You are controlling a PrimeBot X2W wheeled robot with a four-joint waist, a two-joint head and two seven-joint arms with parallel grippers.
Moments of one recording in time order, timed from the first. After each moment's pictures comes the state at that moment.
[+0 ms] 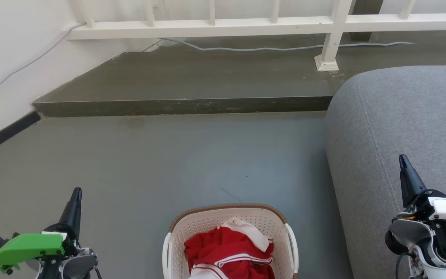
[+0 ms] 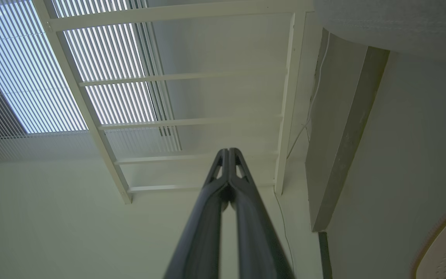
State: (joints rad) left arm -0.06 0.02 0.09 0.28 -1.60 -0.12 0.12; right arm -0.06 -0.04 -0.13 0.28 1.62 0.12 0.11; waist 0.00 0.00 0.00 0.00
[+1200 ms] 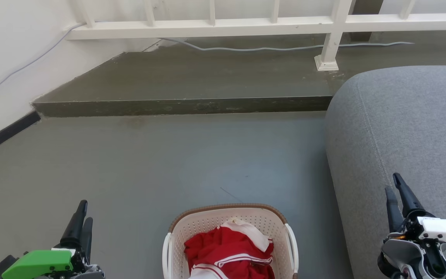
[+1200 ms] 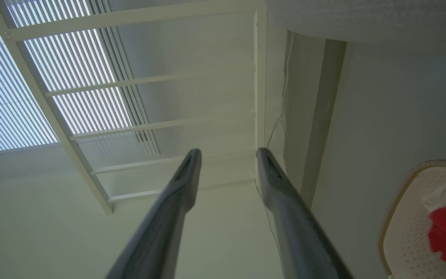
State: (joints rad) left arm -0.02 0.00 0.09 0.33 -1.60 -0.12 0.12; right arm -0.01 -0.01 -0.13 0.33 1.62 0.12 0.11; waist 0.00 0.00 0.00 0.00
